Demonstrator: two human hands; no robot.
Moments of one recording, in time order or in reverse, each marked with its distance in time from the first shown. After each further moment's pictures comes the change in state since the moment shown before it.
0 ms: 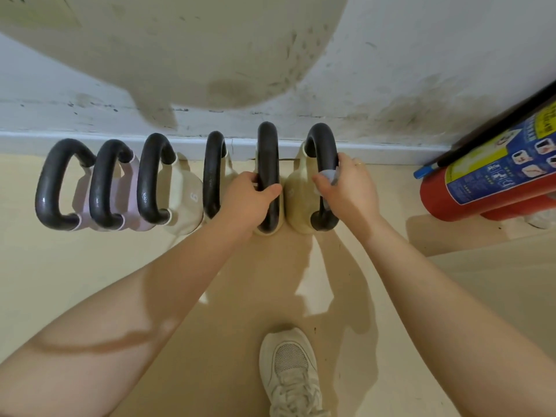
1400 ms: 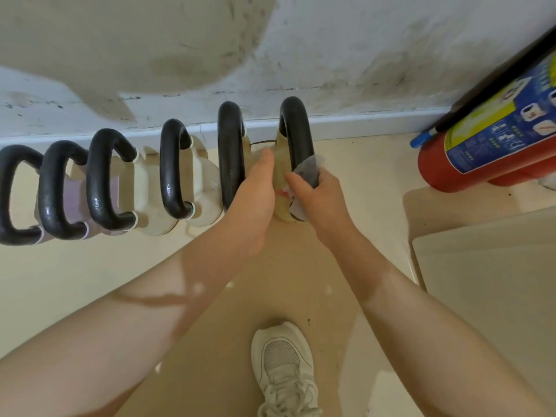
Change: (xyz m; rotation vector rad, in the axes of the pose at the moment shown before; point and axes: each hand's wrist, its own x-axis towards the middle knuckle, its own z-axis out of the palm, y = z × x) left_hand -0.005 0.018 0.059 -0.436 -0.128 -0.210; right_hand -0.027 0.011 0.018 0.915 -0.171 0.301
